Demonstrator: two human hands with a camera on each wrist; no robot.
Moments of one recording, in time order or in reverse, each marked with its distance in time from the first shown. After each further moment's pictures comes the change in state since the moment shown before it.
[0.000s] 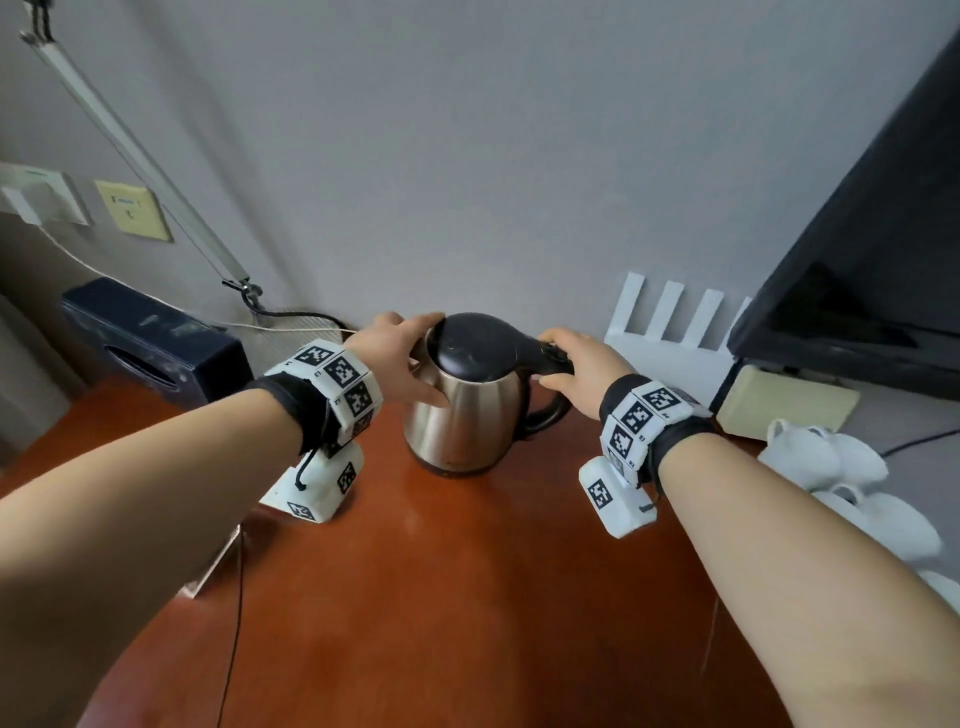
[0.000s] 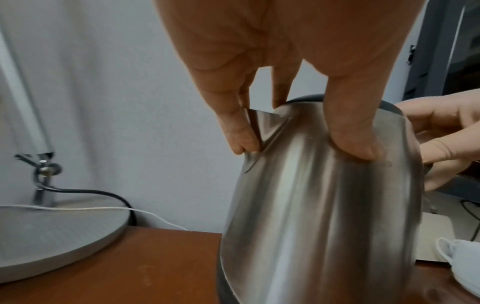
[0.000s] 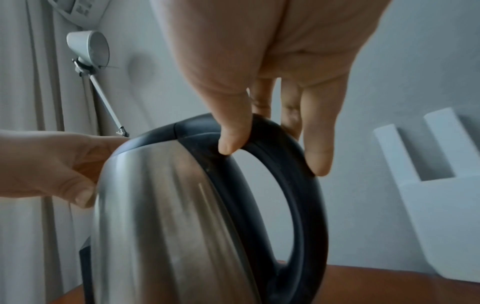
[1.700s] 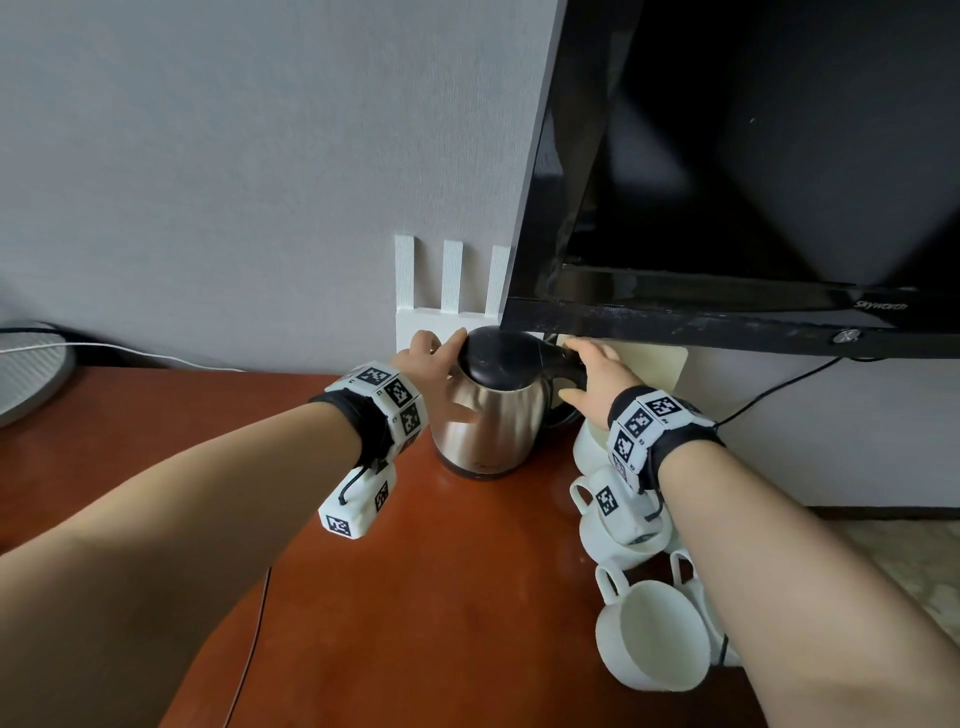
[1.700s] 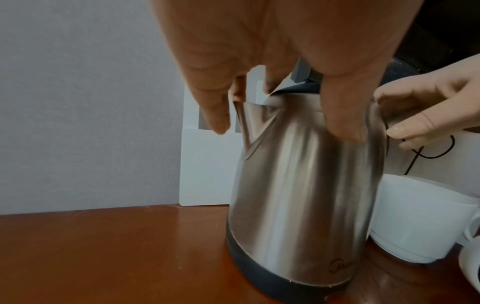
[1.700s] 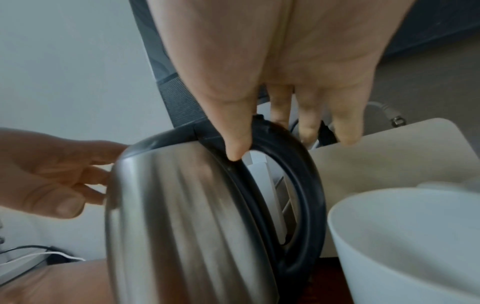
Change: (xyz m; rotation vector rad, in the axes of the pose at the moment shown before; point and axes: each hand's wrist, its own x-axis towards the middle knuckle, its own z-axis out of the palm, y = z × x) left_hand 0.142 0.290 0.180 0.137 -0.175 0.064; right_hand -0.017 0.328 -0.078 0.037 -0.010 0.360
